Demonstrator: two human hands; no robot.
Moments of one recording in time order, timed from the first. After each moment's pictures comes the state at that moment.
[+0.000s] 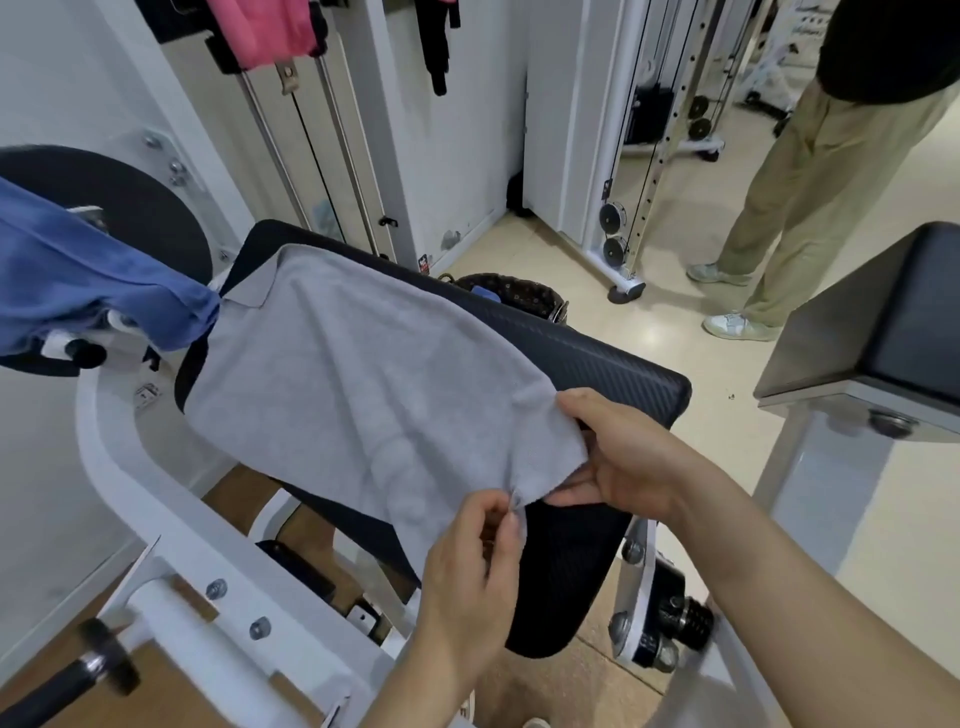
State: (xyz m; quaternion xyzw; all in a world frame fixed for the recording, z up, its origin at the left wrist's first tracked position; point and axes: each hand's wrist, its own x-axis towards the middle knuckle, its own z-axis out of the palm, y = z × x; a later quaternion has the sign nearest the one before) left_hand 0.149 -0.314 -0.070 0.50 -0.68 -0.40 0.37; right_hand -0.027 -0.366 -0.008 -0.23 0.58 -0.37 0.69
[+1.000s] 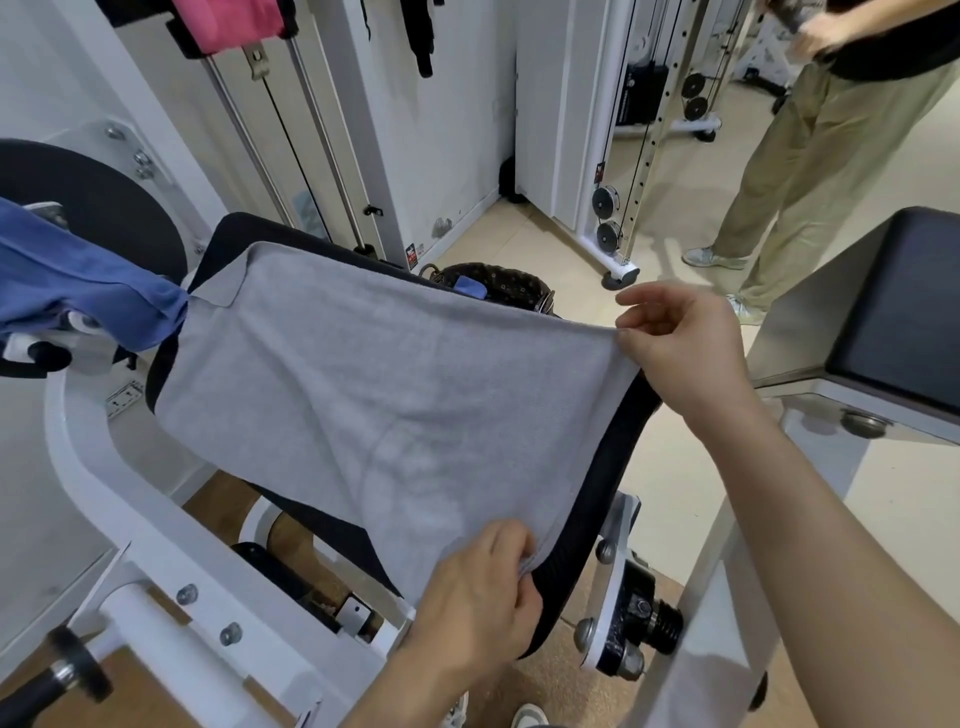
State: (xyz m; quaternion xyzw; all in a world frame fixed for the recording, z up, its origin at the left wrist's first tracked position) left_hand 0.130 -0.318 -0.105 0.43 -0.86 -0.26 0.12; right_hand -0.103 -0.398 0.000 -0.44 0.71 -0.49 0.23
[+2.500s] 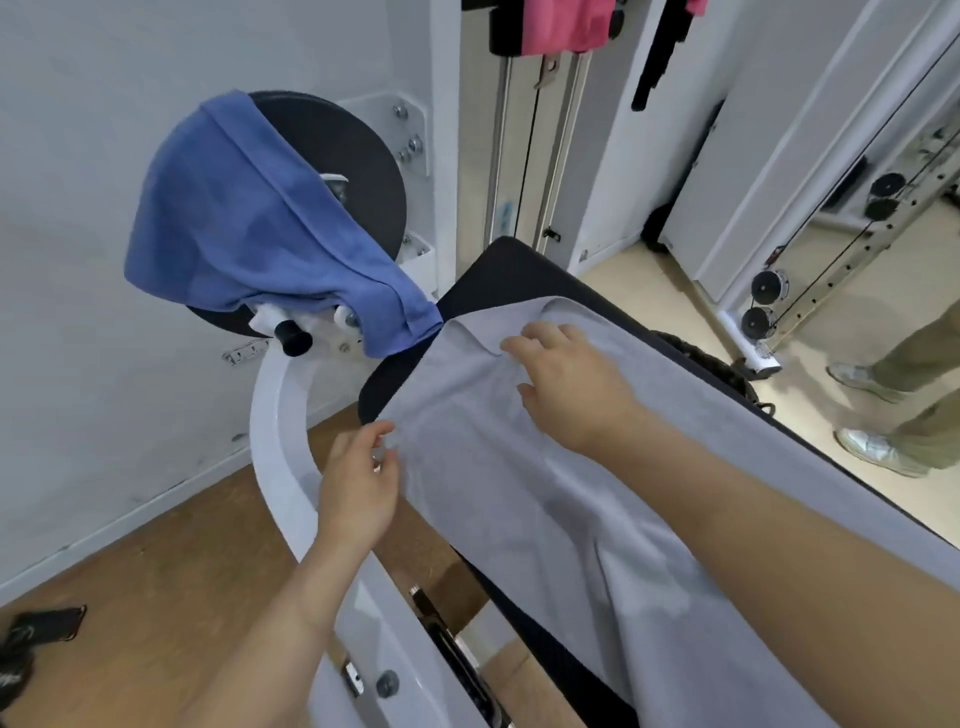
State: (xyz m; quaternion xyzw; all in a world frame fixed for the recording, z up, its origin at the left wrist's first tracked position) left_hand 0.428 -0.548 -0.131 0.75 -0.52 -0.27 0.32; right_hand 0.216 -0.617 -0.022 -0.83 0.55 -0.03 0.05
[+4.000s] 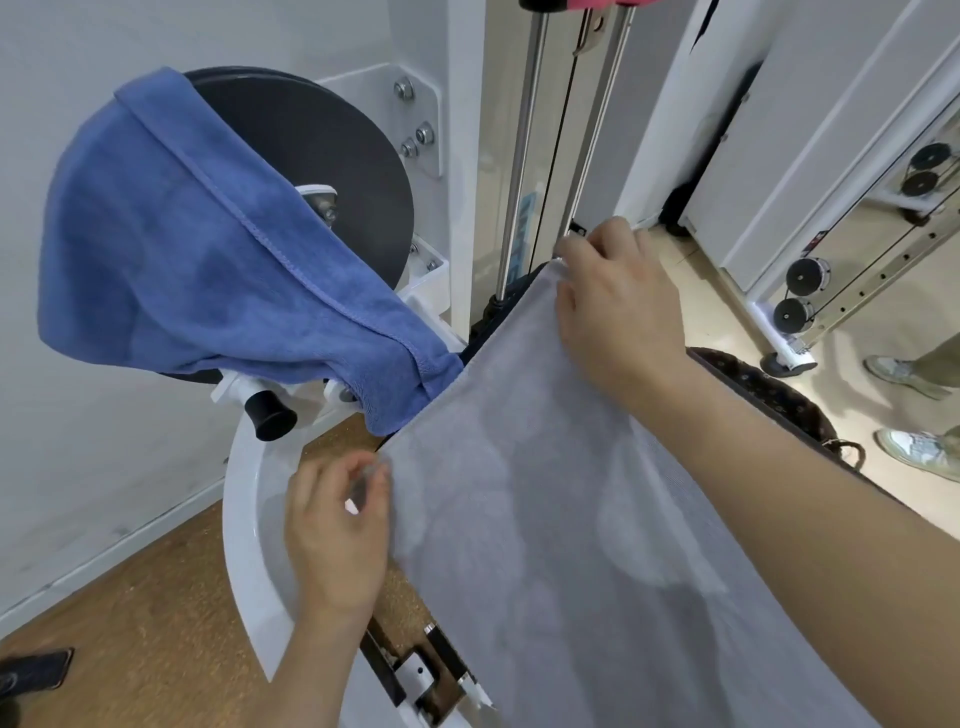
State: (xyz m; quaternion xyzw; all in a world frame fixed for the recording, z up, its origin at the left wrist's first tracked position) left_hand 0.455 -0.628 -0.149 0.73 -0.48 -0.14 0.47; right_hand 0.251 -0.767 -0.029 -0.75 0.61 -0.22 -0.10
